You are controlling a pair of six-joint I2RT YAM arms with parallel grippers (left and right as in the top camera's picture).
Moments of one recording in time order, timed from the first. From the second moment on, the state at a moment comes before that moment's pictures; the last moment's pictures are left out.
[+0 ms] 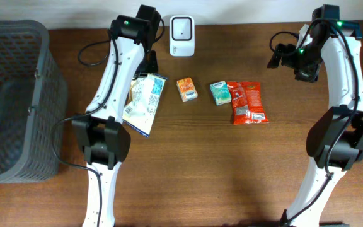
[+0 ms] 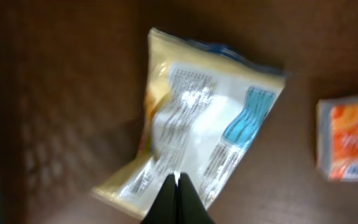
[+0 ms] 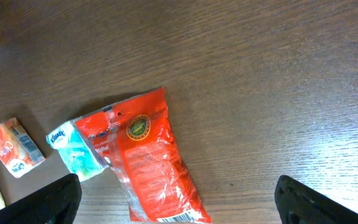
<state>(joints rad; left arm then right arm) -0.30 2.40 2.49 -1.50 -0.22 -0.41 -0.19 2.22 2.14 -1.29 -0.26 0.16</state>
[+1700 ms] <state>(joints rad) -0.24 2.53 2.24 -1.46 -0.33 -0.21 -0.19 2.22 2.14 -1.29 -0.26 0.16</state>
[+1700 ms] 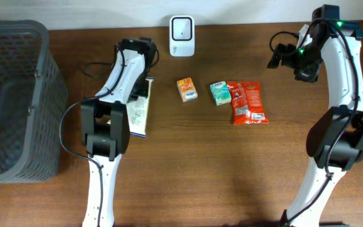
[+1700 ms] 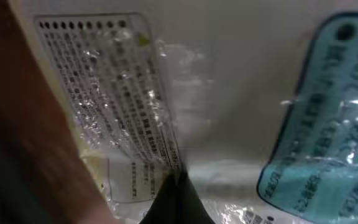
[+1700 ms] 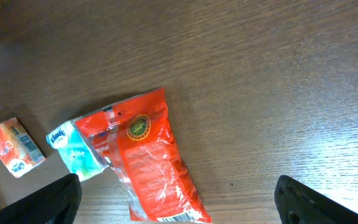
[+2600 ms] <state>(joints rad) -0.24 2.41 2.05 -1.11 0.05 -0.29 -0.19 2.22 2.14 -1.29 -0.26 0.16</state>
